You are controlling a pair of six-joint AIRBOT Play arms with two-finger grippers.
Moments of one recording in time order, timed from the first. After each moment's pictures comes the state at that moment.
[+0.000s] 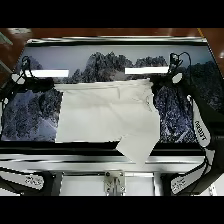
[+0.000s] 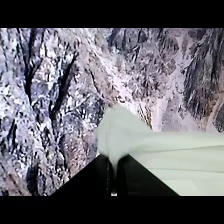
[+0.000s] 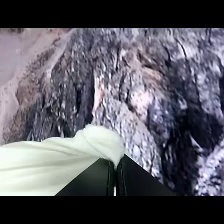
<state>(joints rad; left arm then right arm) 0.18 -1.66 1.38 1.13 -0.72 -1.41 -0.02 -1.79 1.46 -1.10 0.53 1.32</state>
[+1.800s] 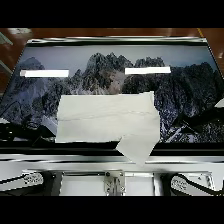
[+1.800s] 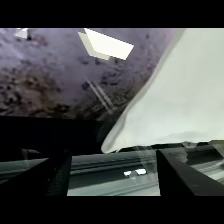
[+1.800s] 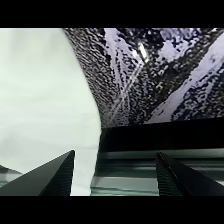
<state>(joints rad) 0.57 -1.38 0.67 1.02 -1.30 -1.19 -0.45 -1.32 0.95 -1.21 1.41 1.40</state>
